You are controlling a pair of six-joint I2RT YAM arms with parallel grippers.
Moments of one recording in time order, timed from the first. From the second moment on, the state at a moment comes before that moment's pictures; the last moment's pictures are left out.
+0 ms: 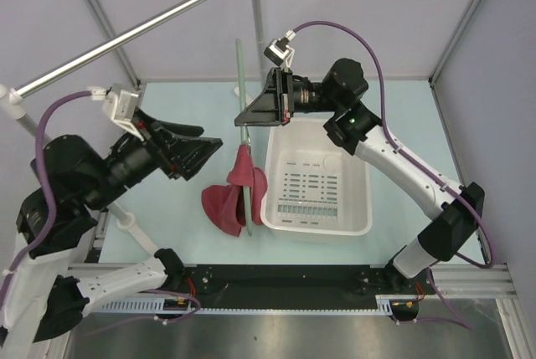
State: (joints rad) left arm -0.86 0.83 1.62 -0.76 -0.03 -0.42; right arm 0.72 1.56 1.60 0.34 -0.97 1.35
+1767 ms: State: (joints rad) left arm -0.55 0.91 1.56 -0.59 -0.21 -0.51; right arm 0.87 1.96 2.13 0.00 -1.01 0.93
